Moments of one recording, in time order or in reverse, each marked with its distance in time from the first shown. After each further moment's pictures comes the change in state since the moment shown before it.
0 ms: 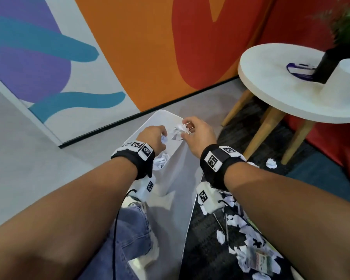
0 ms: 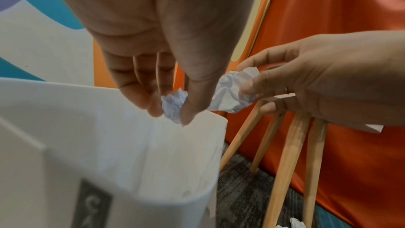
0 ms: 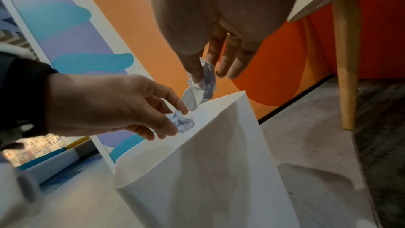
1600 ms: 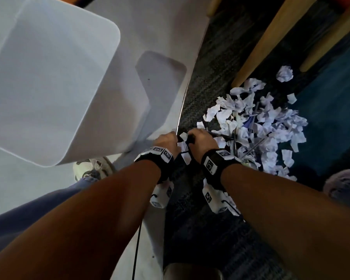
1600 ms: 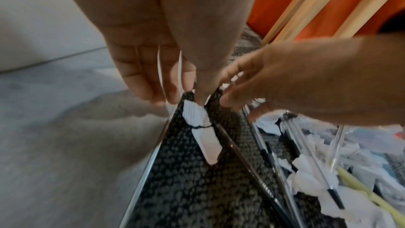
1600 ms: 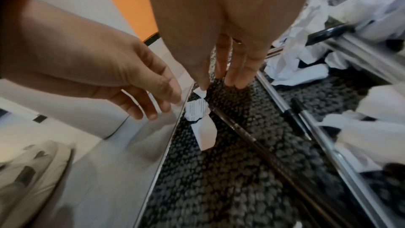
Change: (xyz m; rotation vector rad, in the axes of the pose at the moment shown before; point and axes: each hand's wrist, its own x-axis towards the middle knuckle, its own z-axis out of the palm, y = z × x) left_hand 0.028 0.060 0.298 -0.011 -0.589 -0.086; right_hand -0.089 0.289 0.105 -0.181 -0.503 0.505
